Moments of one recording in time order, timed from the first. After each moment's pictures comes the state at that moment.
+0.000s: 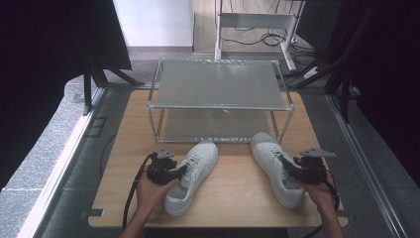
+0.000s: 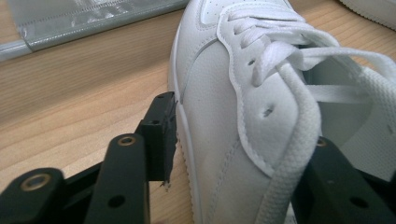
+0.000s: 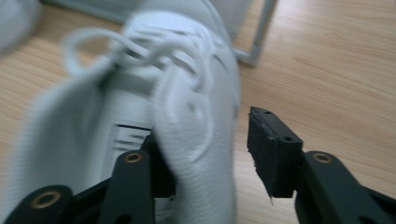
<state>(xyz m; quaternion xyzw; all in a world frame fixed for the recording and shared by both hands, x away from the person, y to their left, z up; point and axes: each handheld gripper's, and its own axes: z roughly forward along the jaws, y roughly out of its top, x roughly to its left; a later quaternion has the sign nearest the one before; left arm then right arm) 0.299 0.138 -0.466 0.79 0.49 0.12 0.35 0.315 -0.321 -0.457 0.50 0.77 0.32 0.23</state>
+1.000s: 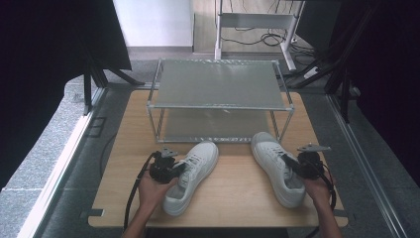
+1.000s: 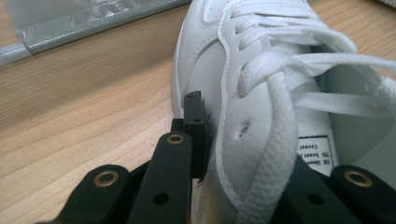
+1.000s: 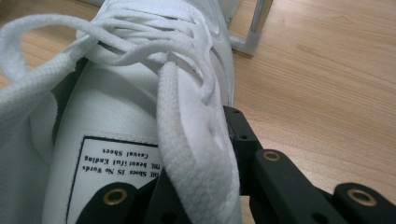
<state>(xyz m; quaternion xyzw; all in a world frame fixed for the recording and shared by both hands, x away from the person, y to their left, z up) 0.305 0.134 -0.467 0.80 0.49 0.12 0.34 0.334 -0.324 -0.465 0.51 0.78 0.30 0.21</state>
